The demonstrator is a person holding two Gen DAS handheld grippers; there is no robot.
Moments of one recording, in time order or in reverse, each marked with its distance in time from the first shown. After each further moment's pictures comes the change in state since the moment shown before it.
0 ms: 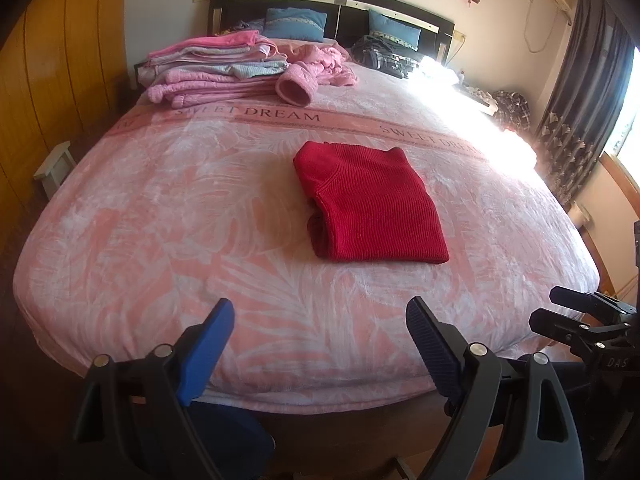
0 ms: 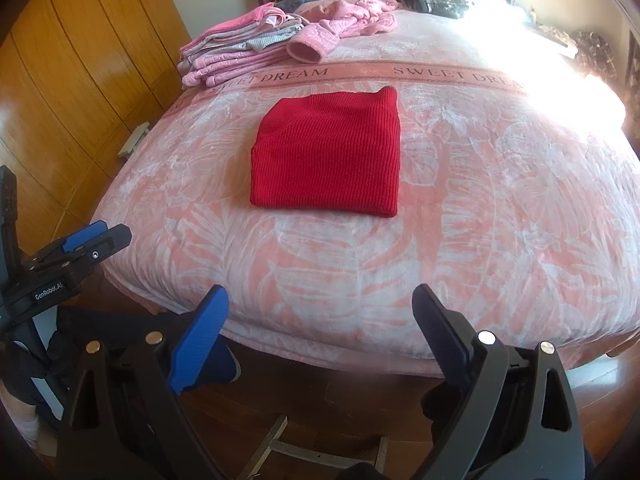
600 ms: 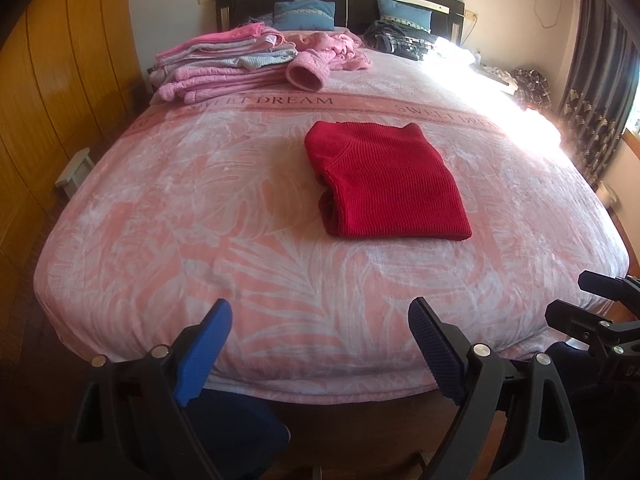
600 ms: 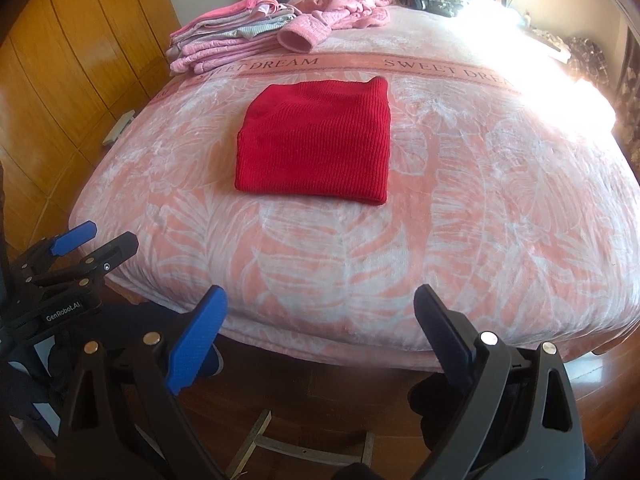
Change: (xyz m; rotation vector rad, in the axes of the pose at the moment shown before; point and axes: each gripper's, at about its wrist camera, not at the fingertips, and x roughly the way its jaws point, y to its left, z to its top) left arm 0.015 -0.021 -0.017 0.035 0.028 0.117; right arm 0.010 0.006 -0.008 -0.023 0.024 -0.071
